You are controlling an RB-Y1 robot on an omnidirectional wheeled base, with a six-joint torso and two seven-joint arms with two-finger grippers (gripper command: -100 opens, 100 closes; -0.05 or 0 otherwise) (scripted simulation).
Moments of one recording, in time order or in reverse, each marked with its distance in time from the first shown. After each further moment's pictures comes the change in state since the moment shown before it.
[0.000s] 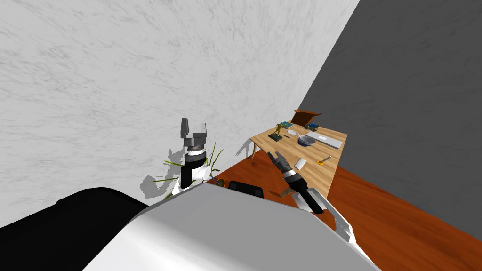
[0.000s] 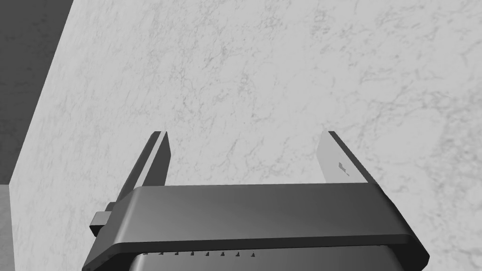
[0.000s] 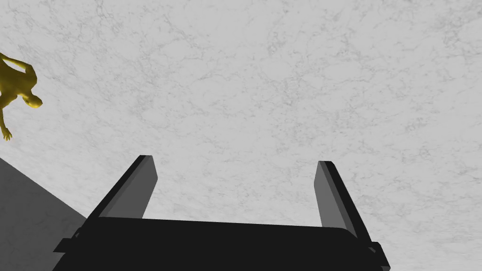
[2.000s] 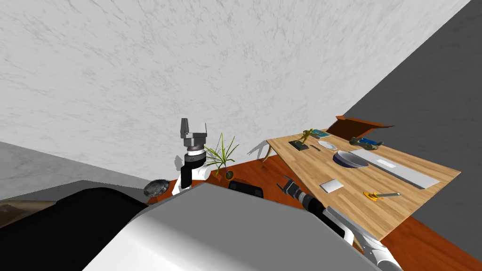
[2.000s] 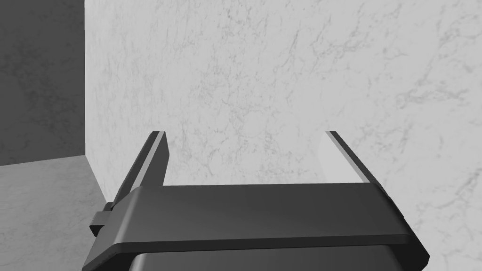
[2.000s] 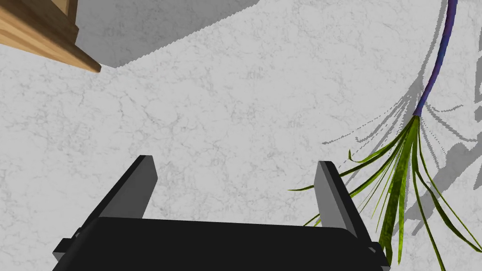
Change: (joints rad) left arm 0.000 0.000 0.000 0.000 0.000 0.000 0.000; right arm -0.068 -0.317 0.260 0.552 0.164 -0.091 0.455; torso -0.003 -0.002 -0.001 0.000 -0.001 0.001
